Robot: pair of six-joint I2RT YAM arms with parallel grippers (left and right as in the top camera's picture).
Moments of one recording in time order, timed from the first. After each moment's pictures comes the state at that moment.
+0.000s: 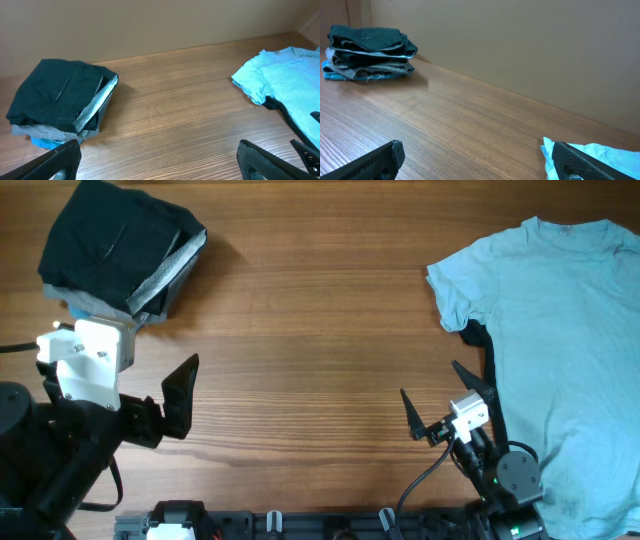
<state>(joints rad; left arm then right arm) -0.03 0.86 1.62 -1.25 0.21 0.09 0.30 0.02 0.01 0.01 -0.16 -0.17</state>
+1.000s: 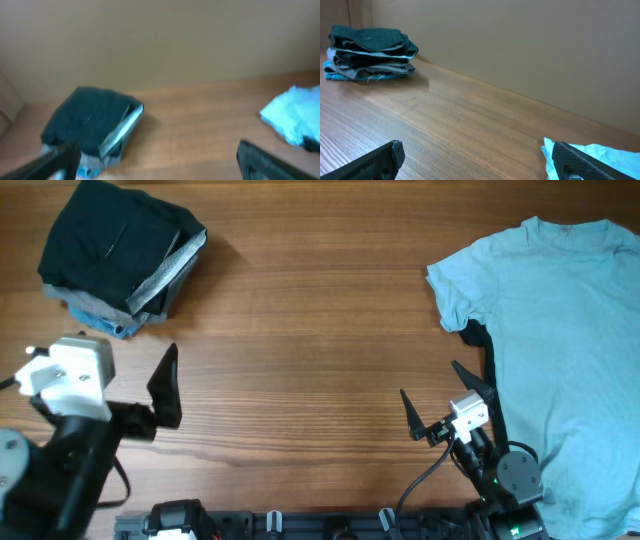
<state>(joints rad) 0.09 0.67 1.33 -0.90 0.21 0.09 0.30 0.02 0.01 0.01 -0.16 -0.17</state>
